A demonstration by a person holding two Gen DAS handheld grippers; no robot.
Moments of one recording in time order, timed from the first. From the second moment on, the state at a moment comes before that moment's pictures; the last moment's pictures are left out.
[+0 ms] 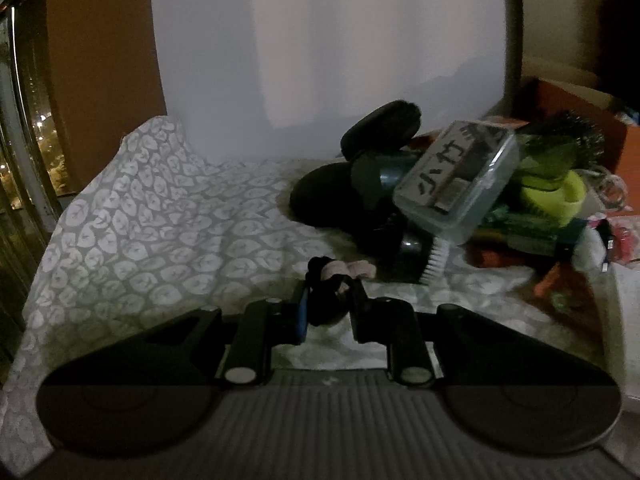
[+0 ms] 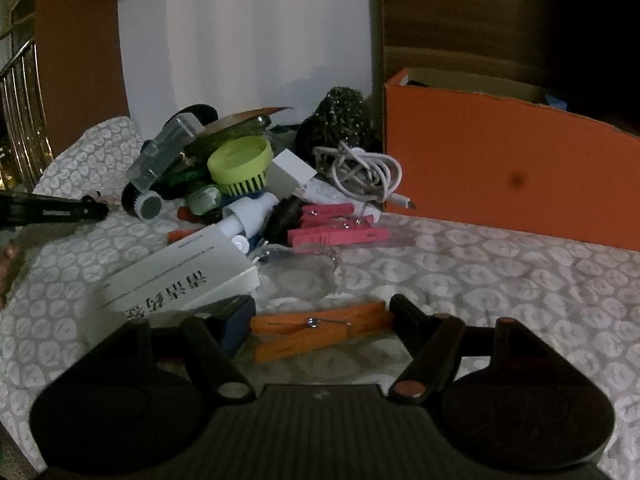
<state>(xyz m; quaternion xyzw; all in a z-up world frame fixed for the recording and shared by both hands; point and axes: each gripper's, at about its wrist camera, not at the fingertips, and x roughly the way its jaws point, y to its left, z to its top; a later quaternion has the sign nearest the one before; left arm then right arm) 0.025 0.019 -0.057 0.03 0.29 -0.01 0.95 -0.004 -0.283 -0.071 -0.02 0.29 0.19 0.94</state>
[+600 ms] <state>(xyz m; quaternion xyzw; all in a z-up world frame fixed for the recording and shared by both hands) -0.011 -0.046 -0.033 0.06 0.26 -0.13 0.96 -0.029 -0.289 -0.040 -0.01 0.25 0.18 0.95</state>
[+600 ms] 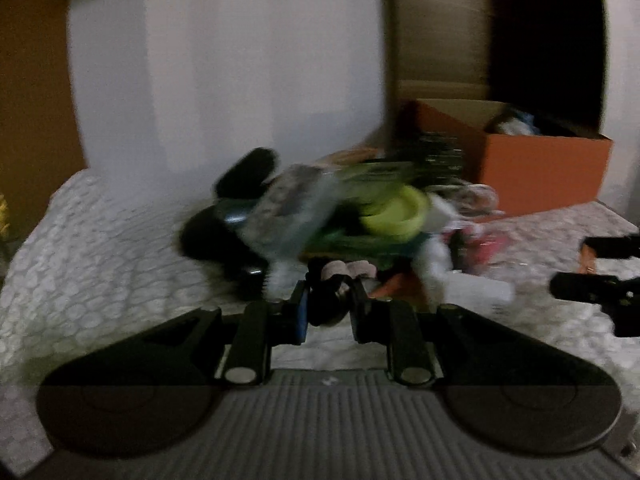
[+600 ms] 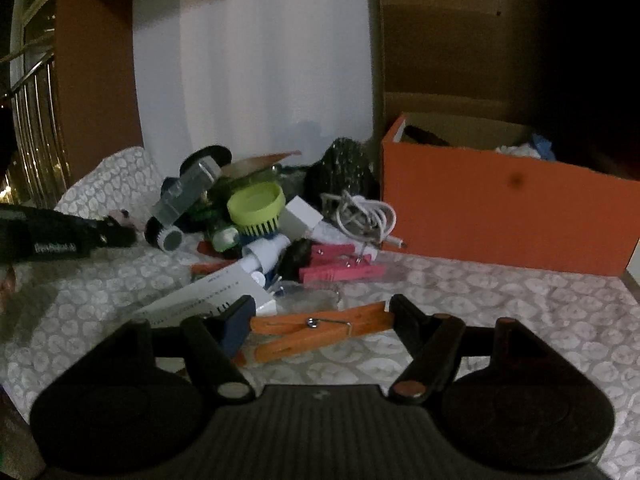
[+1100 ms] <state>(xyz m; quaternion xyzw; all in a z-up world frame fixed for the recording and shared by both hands) -0.012 -0.117 -0.006 0.09 0.22 -0.20 0.95 -0.032 -0.320 -0.009 -0.01 0.21 0.16 0.97</state>
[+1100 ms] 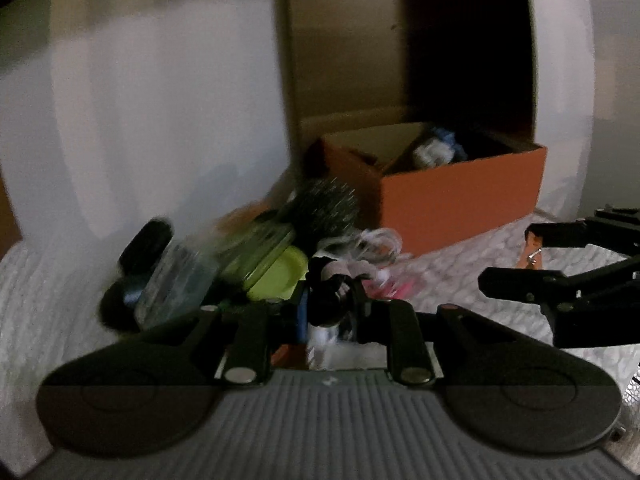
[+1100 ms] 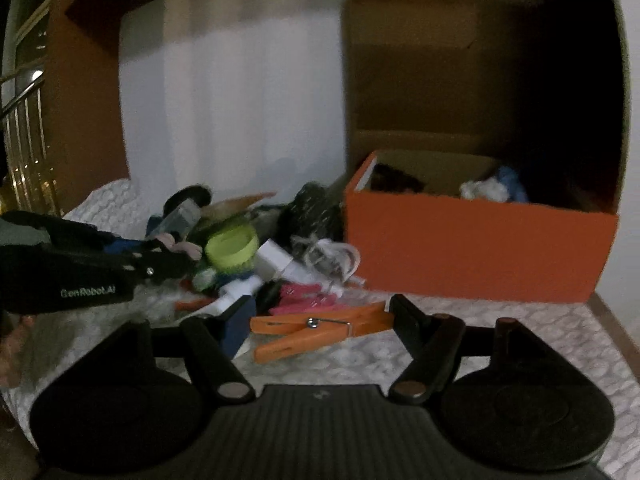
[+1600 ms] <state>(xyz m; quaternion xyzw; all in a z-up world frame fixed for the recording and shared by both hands) 0.012 -0.183 0.020 0.13 0.17 -0.22 0.95 -0.020 -0.380 0.034 0.01 0.15 0.10 0.98</state>
